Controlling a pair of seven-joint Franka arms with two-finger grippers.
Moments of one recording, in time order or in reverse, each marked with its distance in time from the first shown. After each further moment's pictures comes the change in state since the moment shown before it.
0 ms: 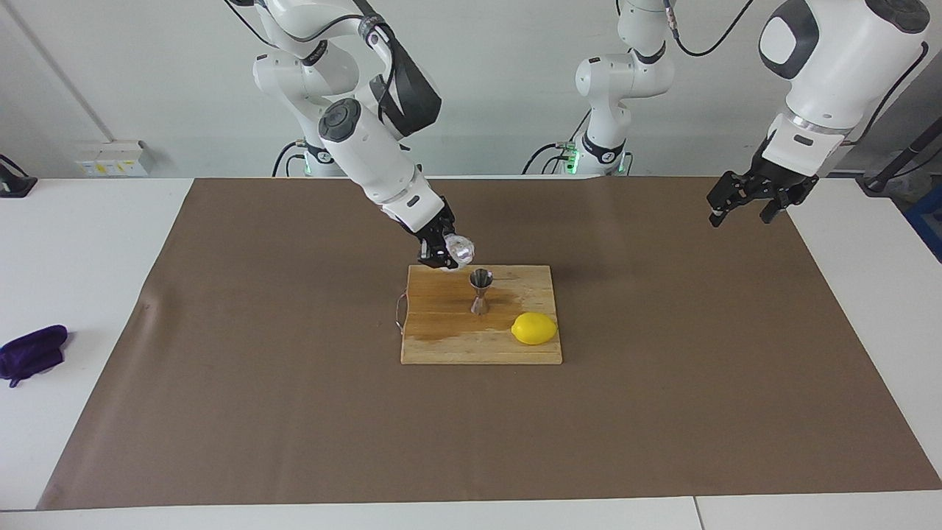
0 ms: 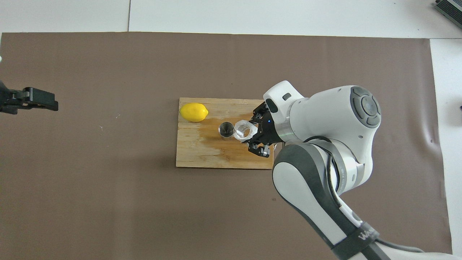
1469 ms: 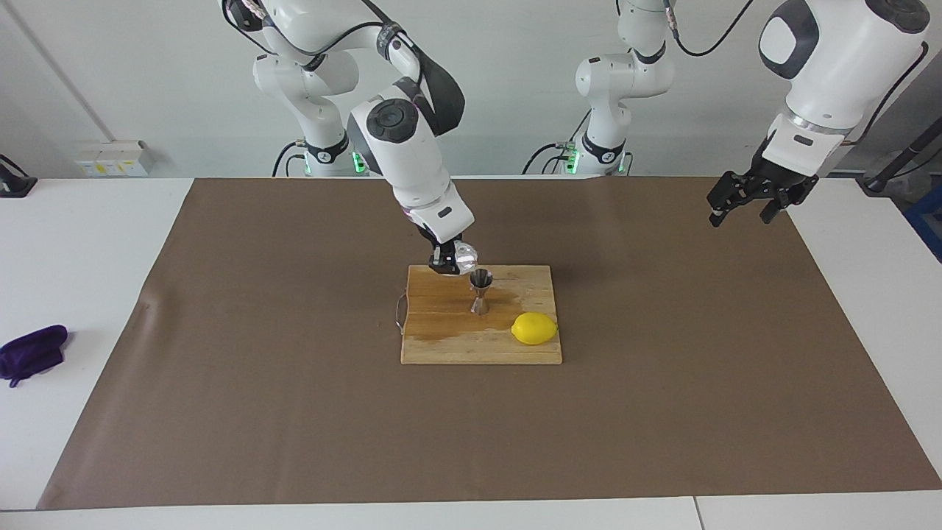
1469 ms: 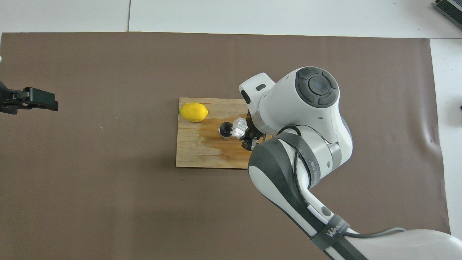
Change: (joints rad) left arm 0.000 0.000 0.000 0.000 0.000 0.000 0.000; right arm 0.002 0.144 0.087 0.218 -0.333 -0.193 0.297
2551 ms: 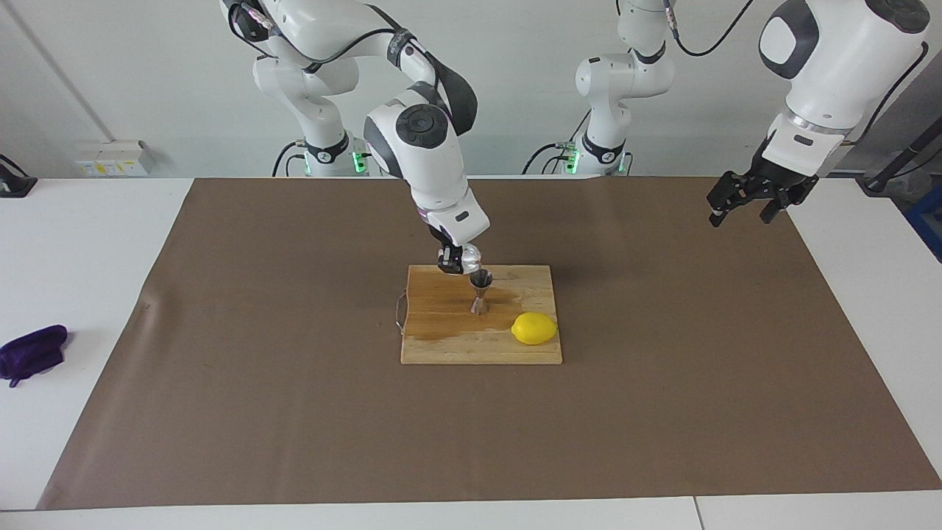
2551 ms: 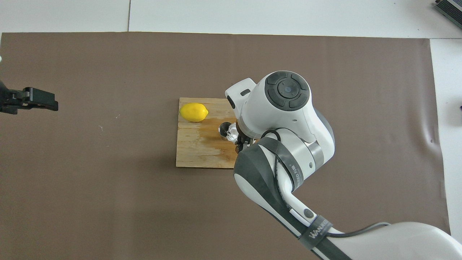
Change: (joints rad) left arm 0.000 0.000 0.000 0.000 0.000 0.000 0.000; right arm 0.005 0.053 0.037 0.046 -0.091 -0.075 0.079
